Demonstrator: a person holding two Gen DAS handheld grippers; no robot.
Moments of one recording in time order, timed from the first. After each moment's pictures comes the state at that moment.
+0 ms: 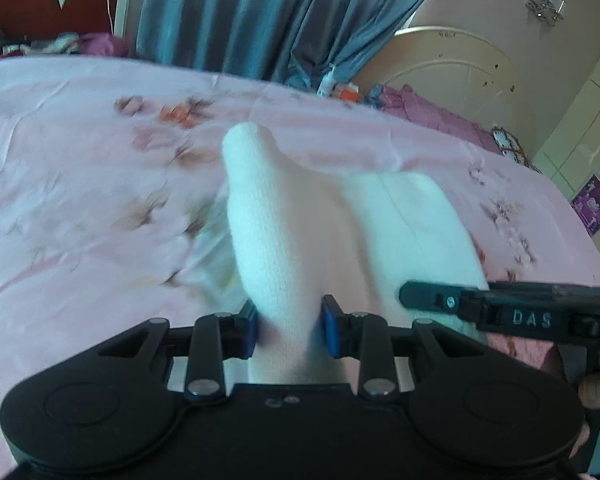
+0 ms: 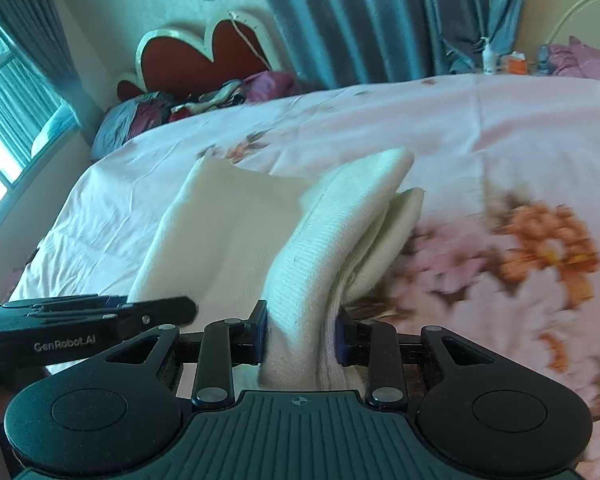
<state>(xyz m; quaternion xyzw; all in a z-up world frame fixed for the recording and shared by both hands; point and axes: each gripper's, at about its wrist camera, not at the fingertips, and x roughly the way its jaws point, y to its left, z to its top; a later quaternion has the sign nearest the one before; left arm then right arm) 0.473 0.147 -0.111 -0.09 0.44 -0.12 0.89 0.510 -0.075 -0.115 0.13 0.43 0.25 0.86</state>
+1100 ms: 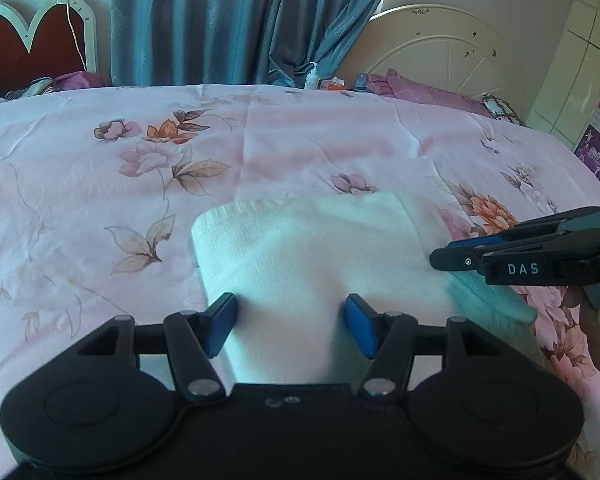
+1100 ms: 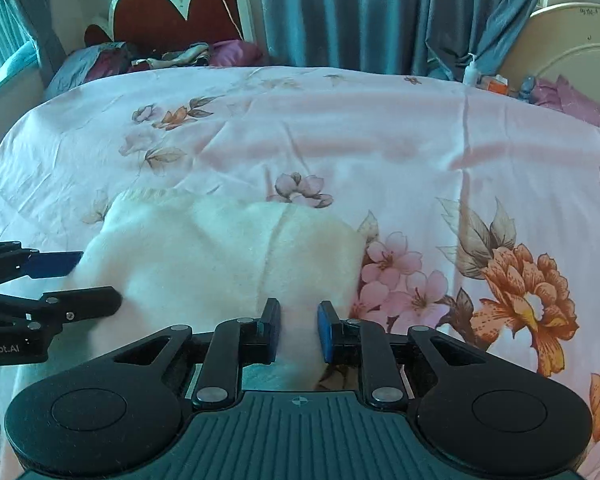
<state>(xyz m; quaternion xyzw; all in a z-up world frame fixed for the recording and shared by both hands) 0.500 0.157 -0.140 0.00 0.41 -0.14 0.90 0.553 -0.072 -0.148 0.01 0.44 0.20 0.88</state>
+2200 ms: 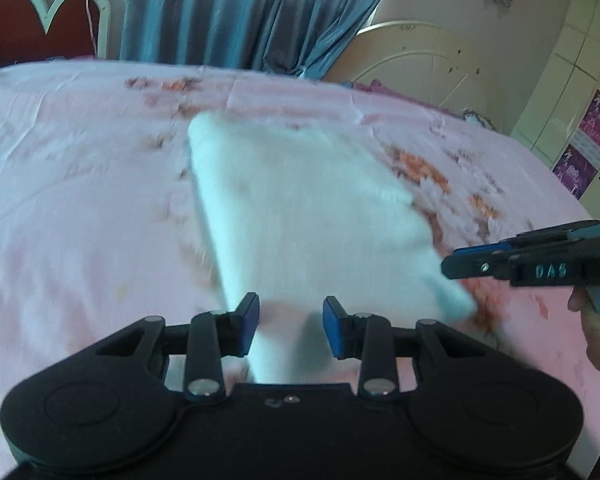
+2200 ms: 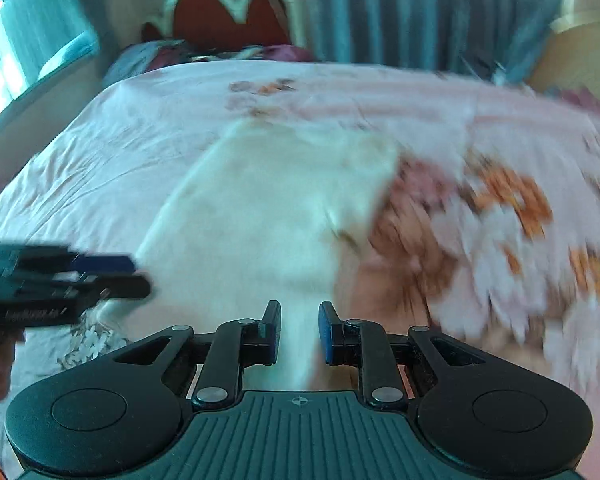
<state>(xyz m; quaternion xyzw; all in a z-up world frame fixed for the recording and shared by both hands) 0.346 0.156 -0.137 -0.05 0.40 -0.15 0.90 0.392 -0.098 -0.126 0.04 0.44 0.25 0.86</state>
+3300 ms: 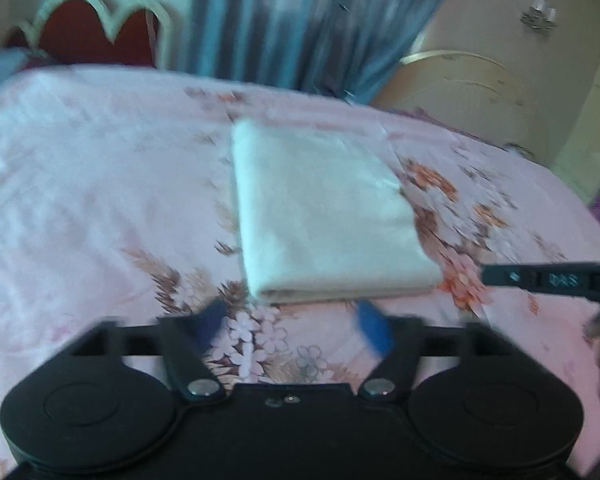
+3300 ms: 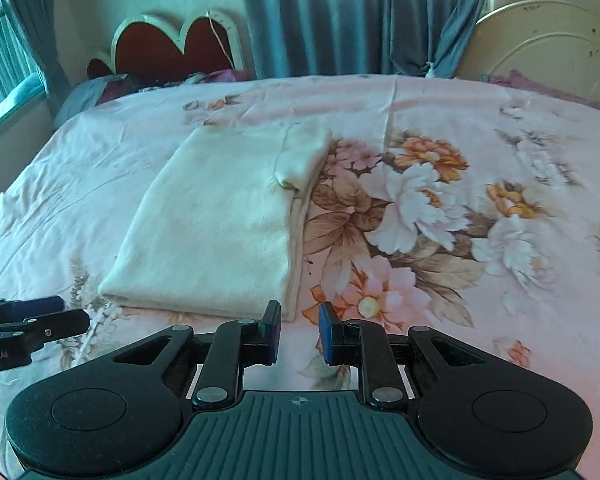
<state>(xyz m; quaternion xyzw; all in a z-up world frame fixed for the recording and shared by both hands) 0.254 0.130 -0.104 -0.06 0.36 -0.04 0.93 0.305 -0.124 -0.101 0.05 0.39 0.16 0.90</state>
